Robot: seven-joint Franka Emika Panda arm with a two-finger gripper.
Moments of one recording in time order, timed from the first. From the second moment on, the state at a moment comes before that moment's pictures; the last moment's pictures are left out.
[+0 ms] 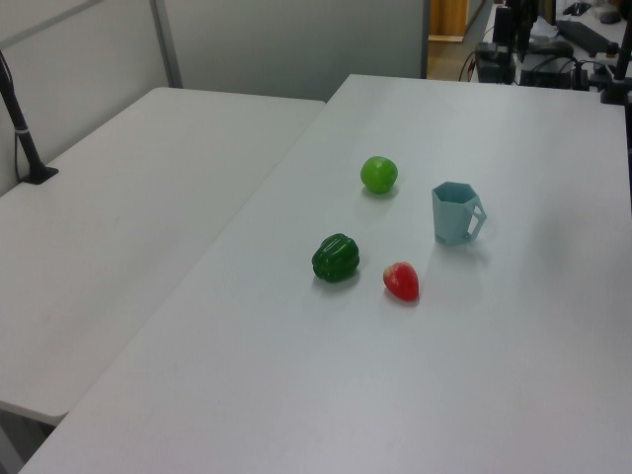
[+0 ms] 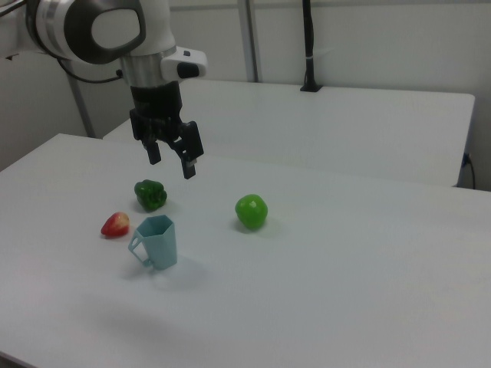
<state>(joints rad) -0.02 -0.03 -0.14 -1.65 -0.01 1.60 -0.01</state>
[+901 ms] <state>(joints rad) -0.02 -0.03 -0.13 -1.65 -0.01 1.56 -0.01</state>
